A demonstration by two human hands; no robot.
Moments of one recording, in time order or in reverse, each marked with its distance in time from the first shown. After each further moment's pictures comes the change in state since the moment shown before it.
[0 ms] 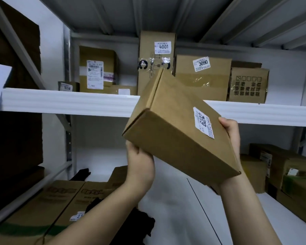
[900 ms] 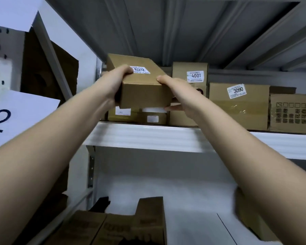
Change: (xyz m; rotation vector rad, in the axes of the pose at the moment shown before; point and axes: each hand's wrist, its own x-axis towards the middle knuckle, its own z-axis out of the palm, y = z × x) left_hand 0.197 0.199 -0.042 0.495 0.092 -0.053; right_hand 0.137 0.016 0.204 -0.914 -0.227 -0.122
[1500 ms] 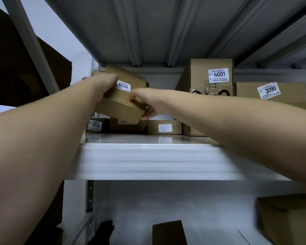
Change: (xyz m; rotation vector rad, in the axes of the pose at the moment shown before) left_hand 0.151 -0.014 -0.045 0.609 0.205 0.046; right_hand 0.129 0.016 0.114 -0.175 -0.149 0.279
